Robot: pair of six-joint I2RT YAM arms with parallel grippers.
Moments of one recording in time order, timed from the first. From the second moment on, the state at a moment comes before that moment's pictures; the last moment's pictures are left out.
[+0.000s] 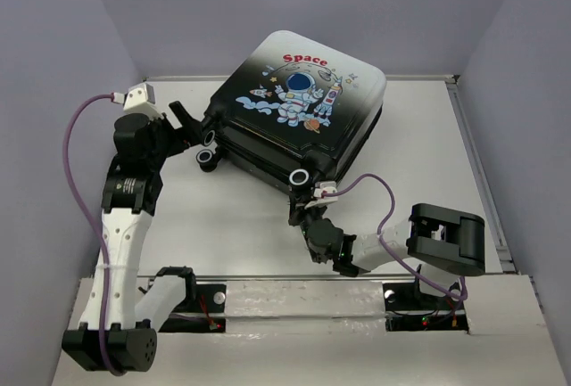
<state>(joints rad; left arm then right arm) -0.05 0.91 1.11 -0.46 0.02 -0.39 1.30 1.67 0.57 1.08 0.98 0.36</state>
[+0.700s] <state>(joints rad) -0.06 1.26 1.08 -0.38 0.08 -0.24 1.27 1.62 0.53 1.06 0.90 0.43</state>
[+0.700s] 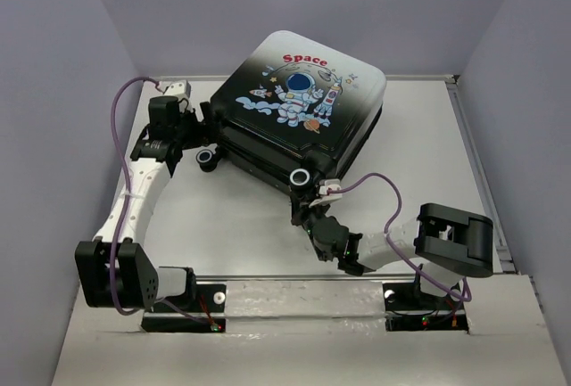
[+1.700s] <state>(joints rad) -0.32 1.08 0.77 -0.15 0.05 -0.43 1.26 1.59 0.60 0.87 1.01 0.41</state>
